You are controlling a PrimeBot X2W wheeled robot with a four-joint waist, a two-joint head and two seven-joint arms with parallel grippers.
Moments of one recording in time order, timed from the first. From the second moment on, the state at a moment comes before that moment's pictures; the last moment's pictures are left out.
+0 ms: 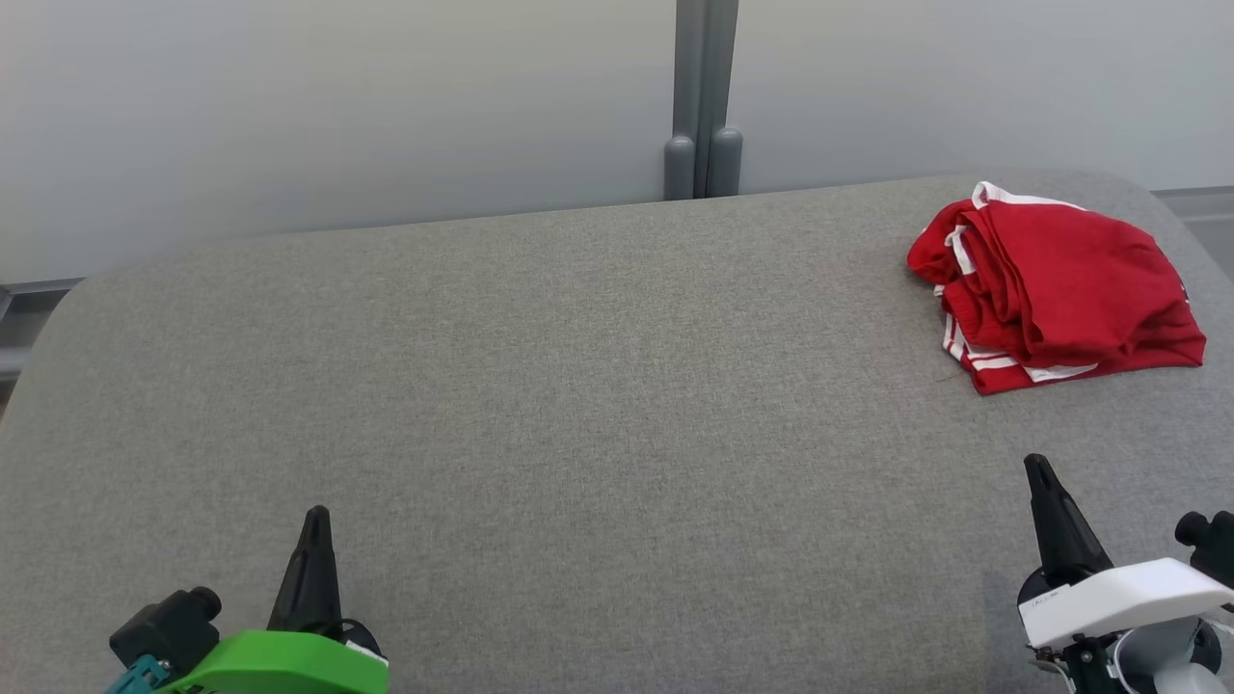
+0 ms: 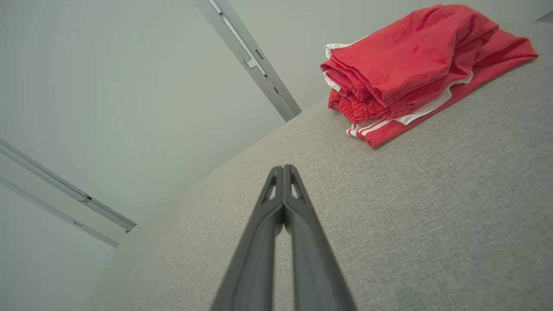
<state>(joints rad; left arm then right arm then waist) 0.03 0.13 -0.15 0.19 -0.75 -0.01 -0.19 0.03 -0.19 0.02 0.15 0.81 0.13 -0.12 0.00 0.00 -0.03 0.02</state>
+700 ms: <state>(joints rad) -0.01 0.11 -0.09 0.20 -0.99 -0.04 -0.14 -0.05 -0.16 -0.02 0.22 1.03 0.13 -0.03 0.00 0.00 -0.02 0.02</state>
